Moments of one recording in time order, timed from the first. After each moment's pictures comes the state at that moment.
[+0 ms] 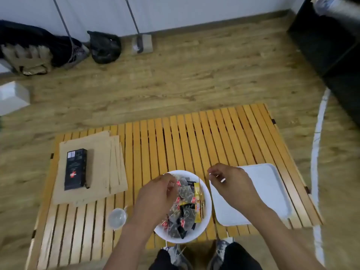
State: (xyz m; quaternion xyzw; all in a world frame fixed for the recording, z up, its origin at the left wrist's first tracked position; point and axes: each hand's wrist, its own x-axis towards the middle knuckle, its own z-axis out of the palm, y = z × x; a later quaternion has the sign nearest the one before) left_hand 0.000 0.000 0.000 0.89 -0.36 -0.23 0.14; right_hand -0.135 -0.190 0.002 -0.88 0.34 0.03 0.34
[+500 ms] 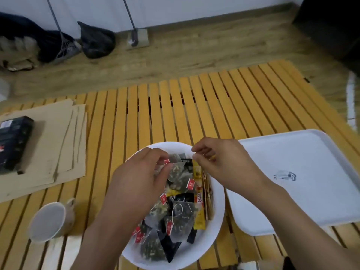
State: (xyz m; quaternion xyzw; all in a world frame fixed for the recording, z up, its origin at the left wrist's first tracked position) left_hand -0.021 0.009 -0.193 0.89 -0.41 -0.04 0.20; right_hand -0.131 -0.178 -0.209 -0.90 0.23 -0.09 0.35
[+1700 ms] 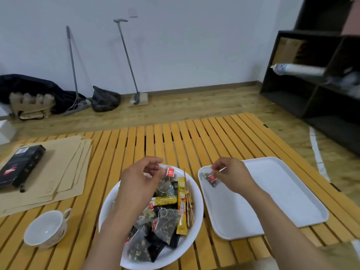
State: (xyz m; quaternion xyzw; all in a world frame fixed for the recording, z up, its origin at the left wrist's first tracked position) left_hand -0.048 0.003 -0.205 0.80 -0.32 -0.03 0.50; right_hand -0.184 -0.239 -0.250 -0.86 0.35 -0.14 0.33
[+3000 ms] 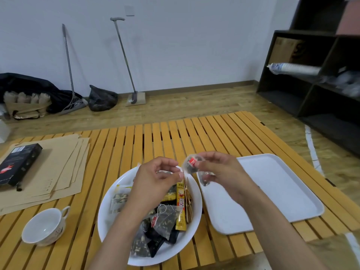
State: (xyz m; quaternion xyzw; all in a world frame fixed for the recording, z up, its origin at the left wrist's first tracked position) left_hand -0.073 -0.011 -0.198 0.74 -0.30 -0.19 0.57; right_hand -0.195 -0.174 -0.189 -0.63 0.30 -0.18 0.70
